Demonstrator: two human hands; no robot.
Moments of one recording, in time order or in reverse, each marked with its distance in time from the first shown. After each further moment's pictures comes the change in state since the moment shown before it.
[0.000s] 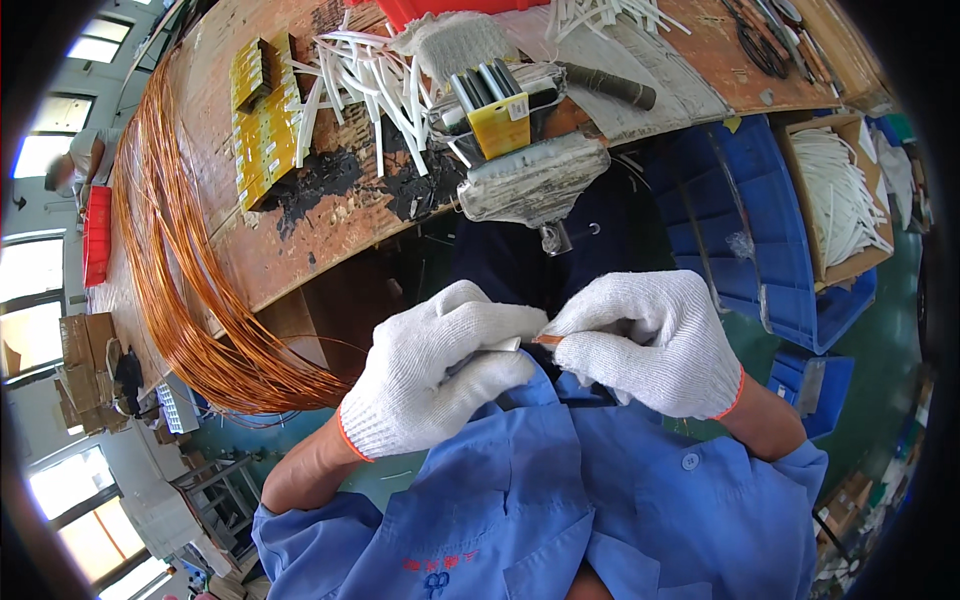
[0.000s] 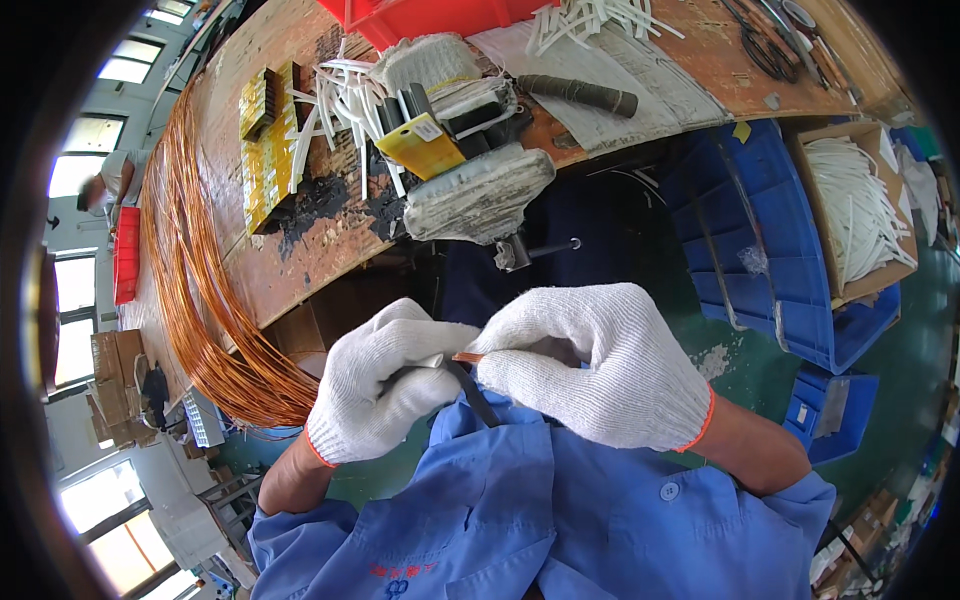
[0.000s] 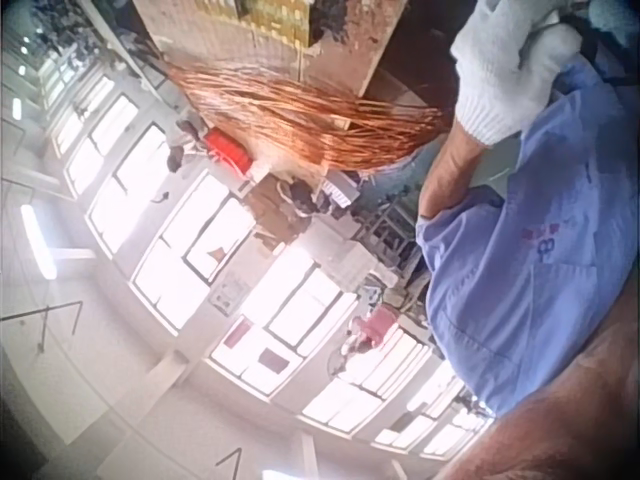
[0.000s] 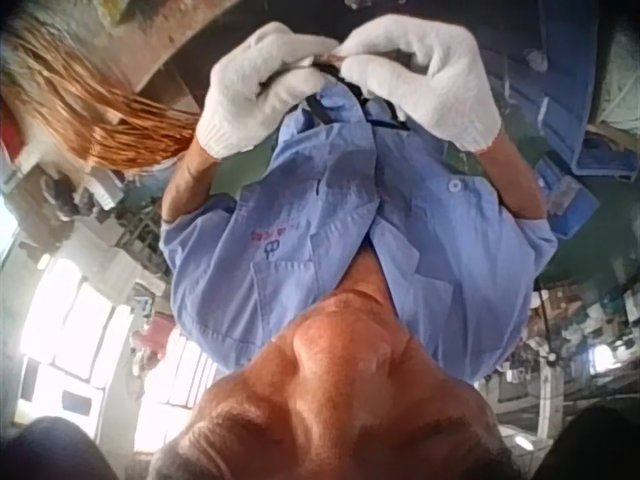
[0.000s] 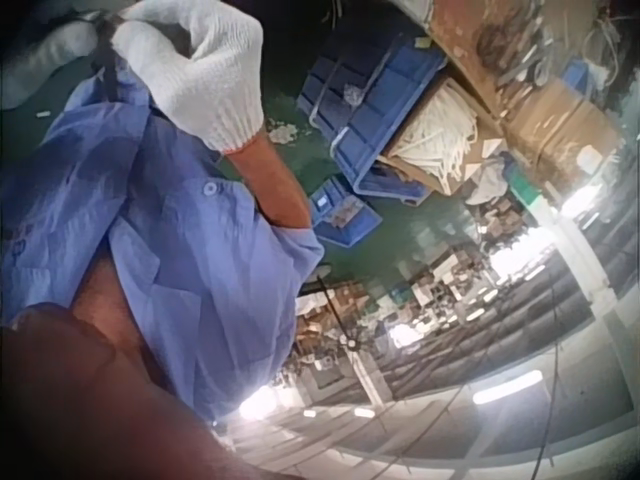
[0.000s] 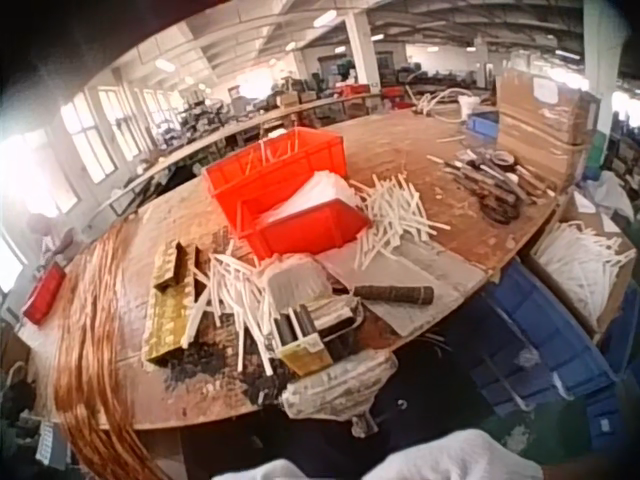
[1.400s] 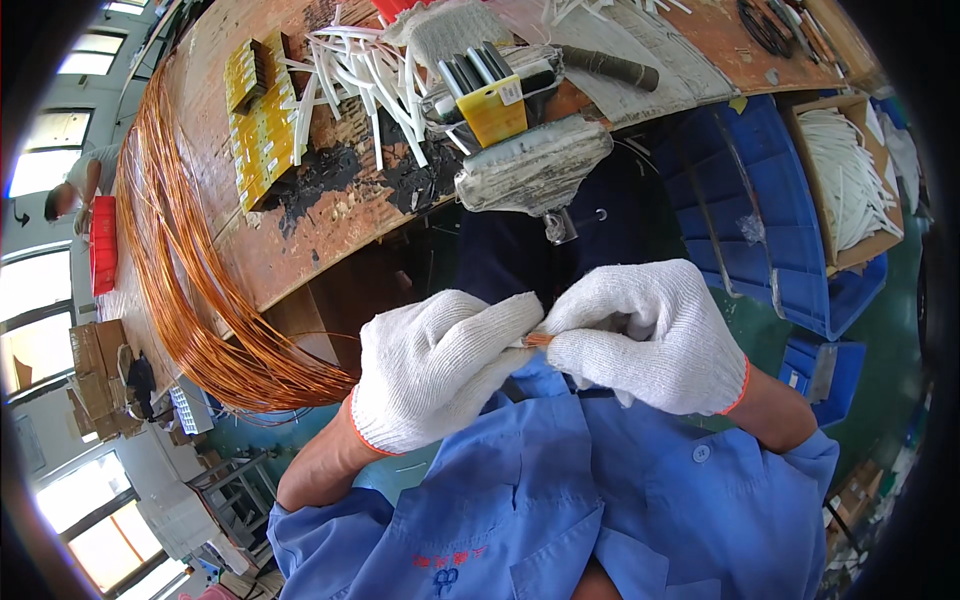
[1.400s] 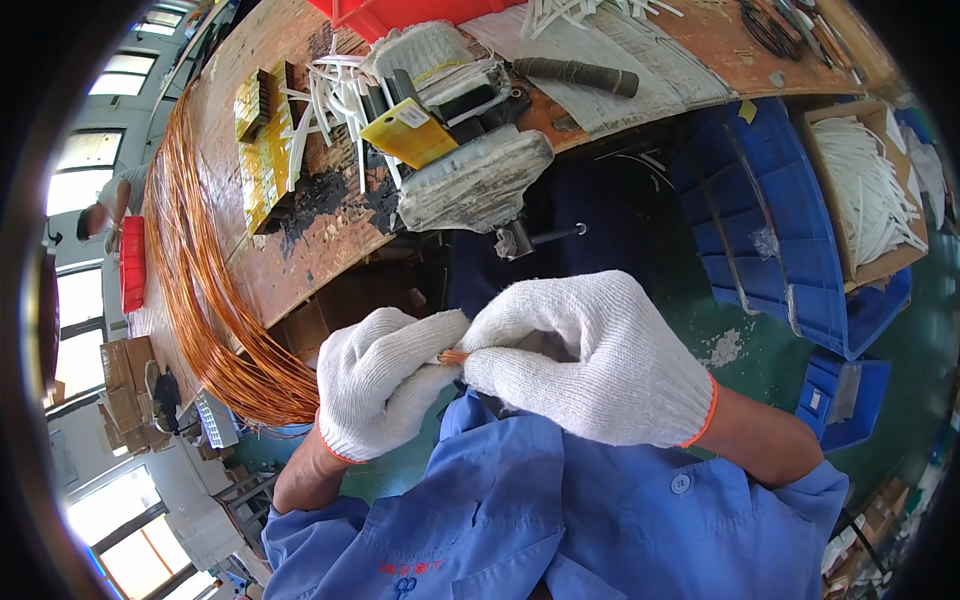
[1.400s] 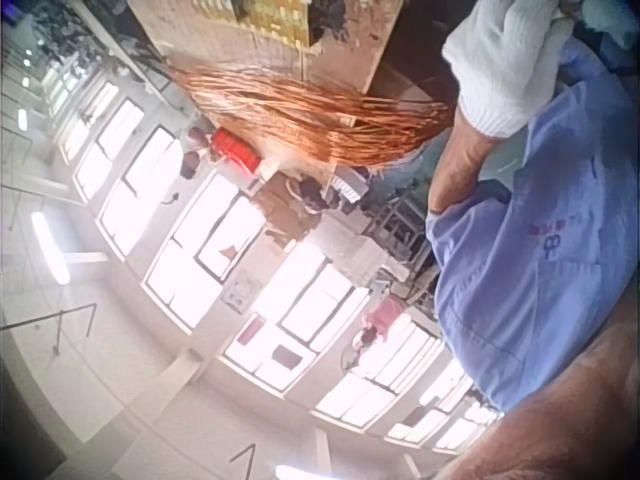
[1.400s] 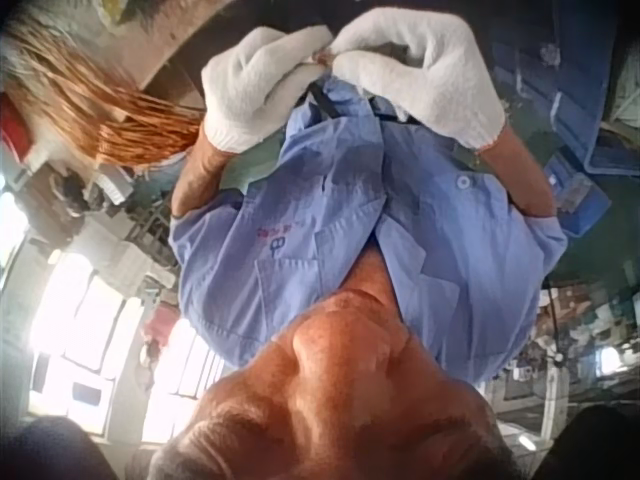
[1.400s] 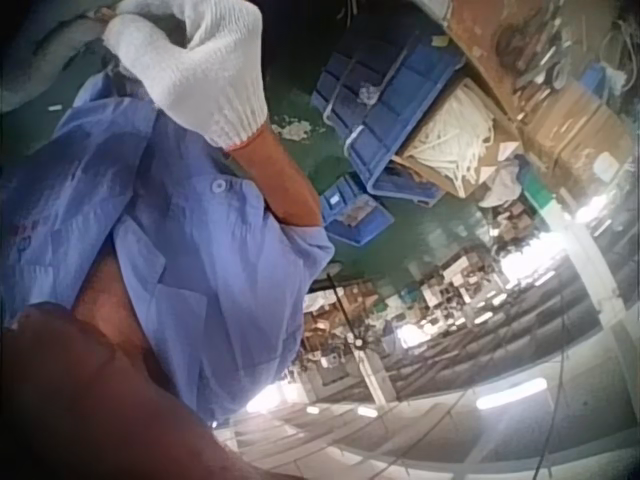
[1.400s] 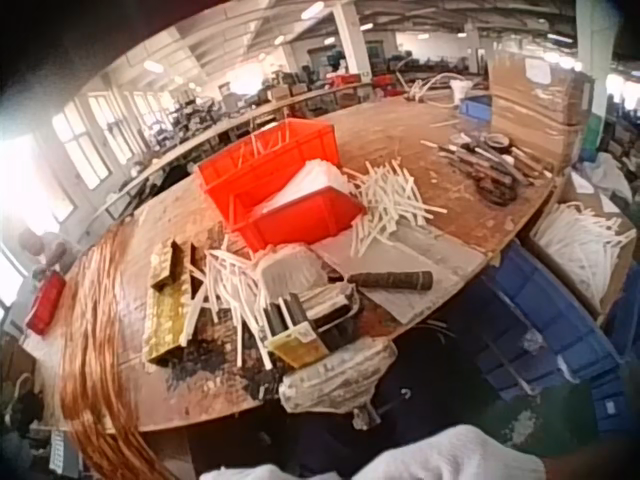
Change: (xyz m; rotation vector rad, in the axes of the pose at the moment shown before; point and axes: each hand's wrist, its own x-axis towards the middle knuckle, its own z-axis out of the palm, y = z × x) left_hand -0.002 -0.004 0.006 0.449 0.102 0.219; right_hand 0.005 0.007 0.006 0.055 -0.025 -0.035
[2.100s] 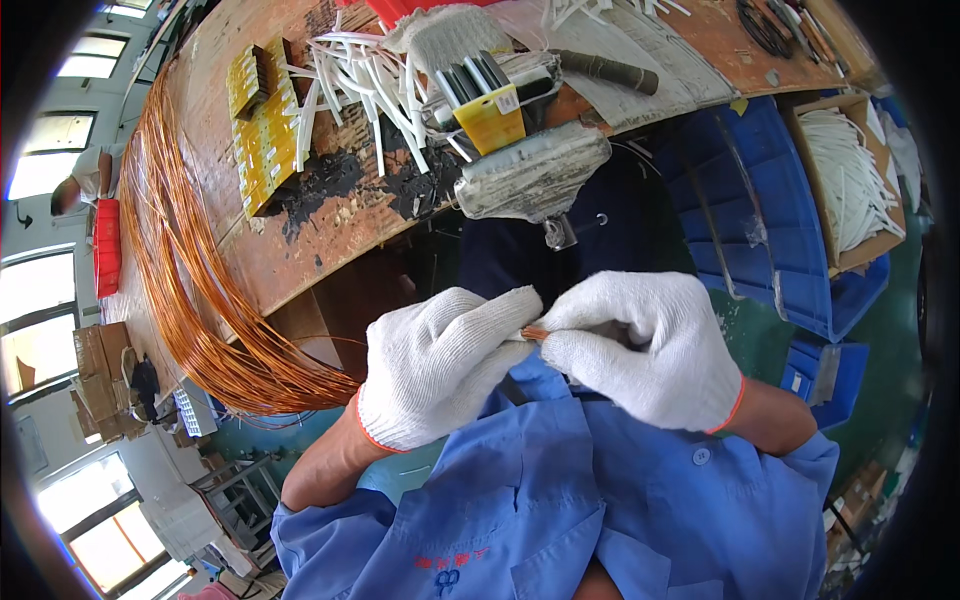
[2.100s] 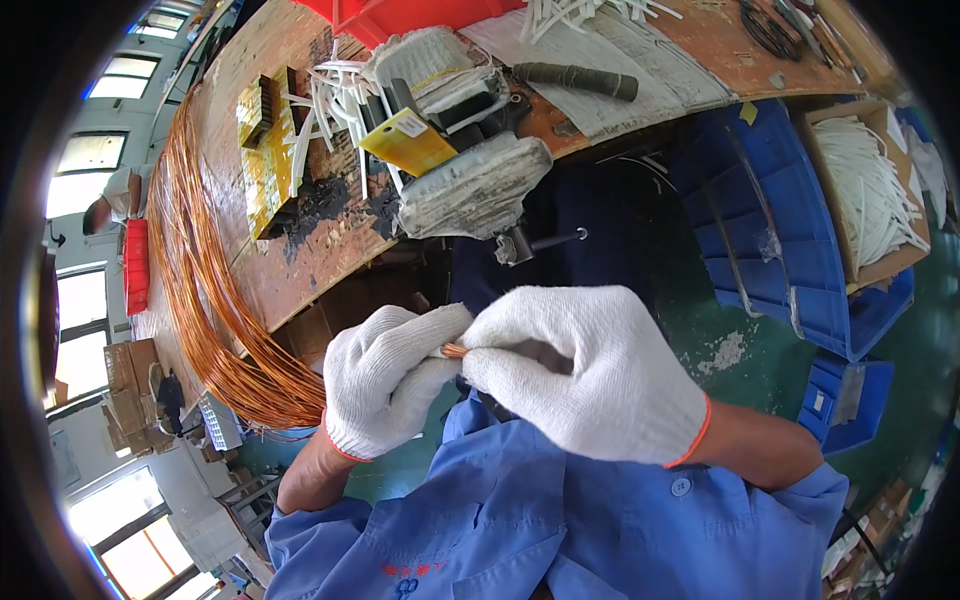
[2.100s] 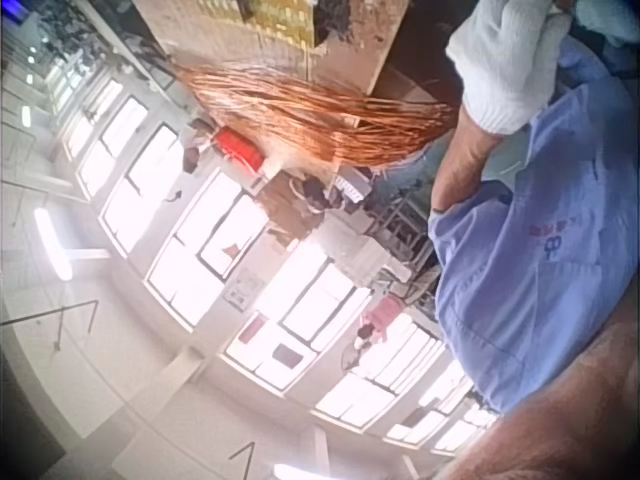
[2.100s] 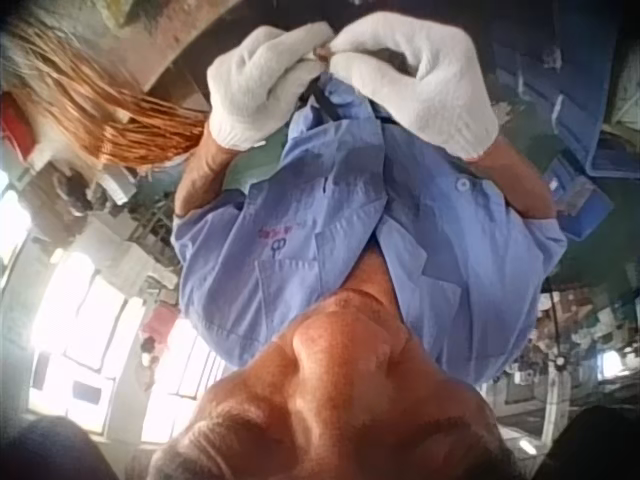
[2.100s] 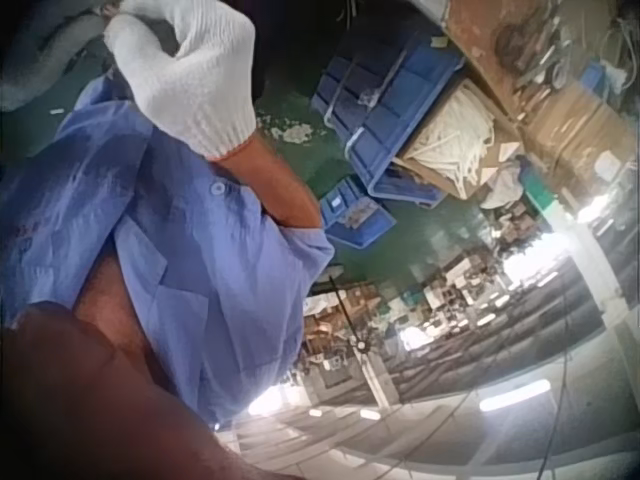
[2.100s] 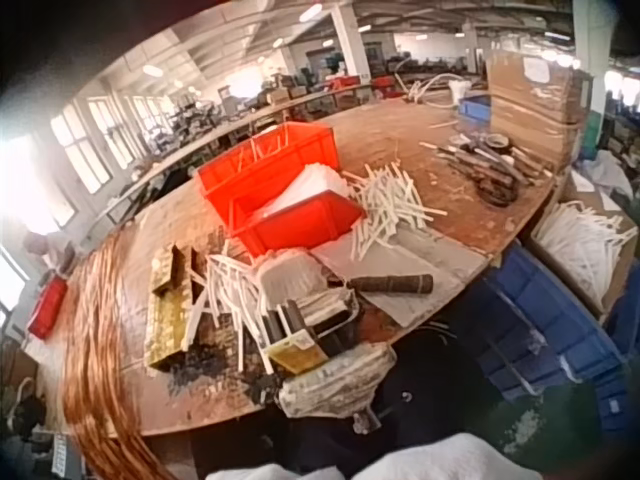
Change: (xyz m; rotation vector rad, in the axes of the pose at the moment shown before) left_hand 0.001 -0.003 0.005 0.011 0.006 -0.045; right_hand -0.003 0.001 0.008 -0.115 0.082 -0.106
